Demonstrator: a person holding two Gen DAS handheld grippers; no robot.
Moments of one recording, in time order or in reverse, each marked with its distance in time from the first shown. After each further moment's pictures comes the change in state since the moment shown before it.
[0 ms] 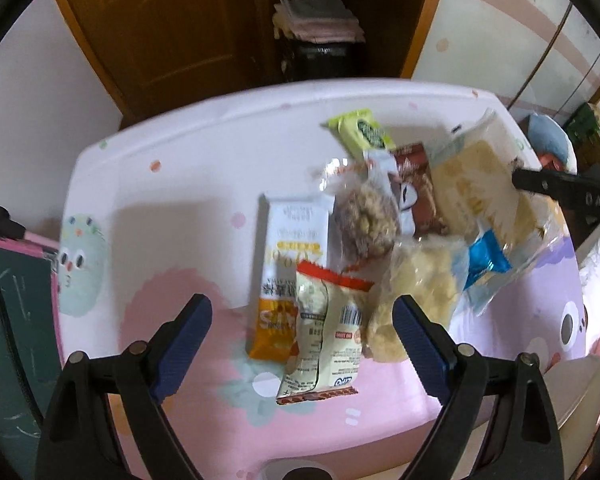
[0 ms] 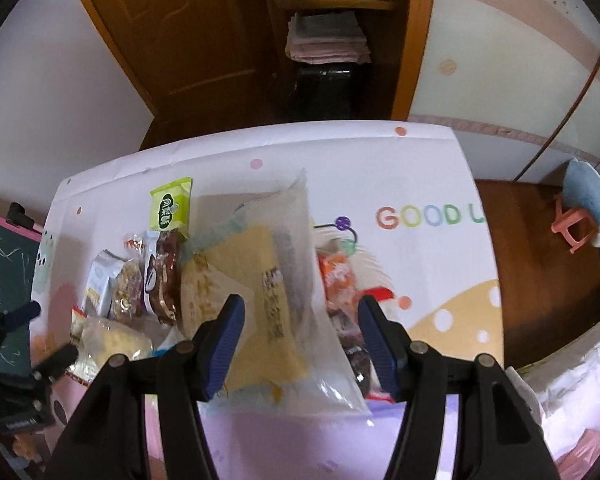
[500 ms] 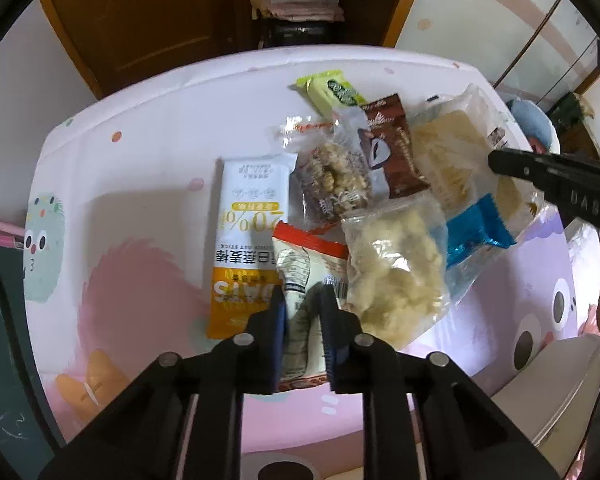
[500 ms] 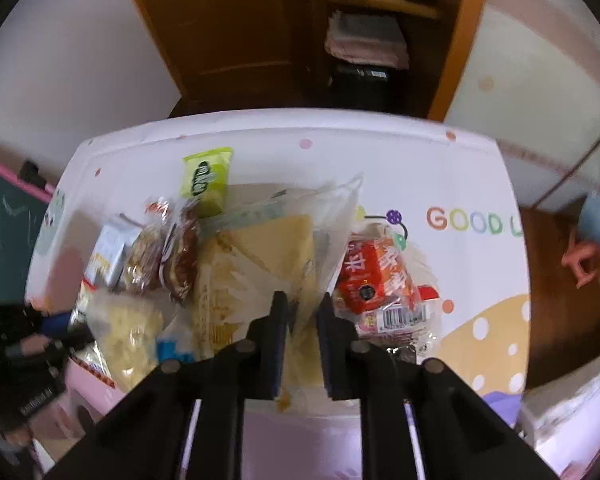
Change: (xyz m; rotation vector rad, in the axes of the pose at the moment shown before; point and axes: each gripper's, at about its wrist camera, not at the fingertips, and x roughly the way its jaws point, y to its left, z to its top) left arm 0.017 -0.015 -0.014 0.017 0.039 -0.071; right arm 0.005 0.032 -0.016 -0.153 -0.009 0.025
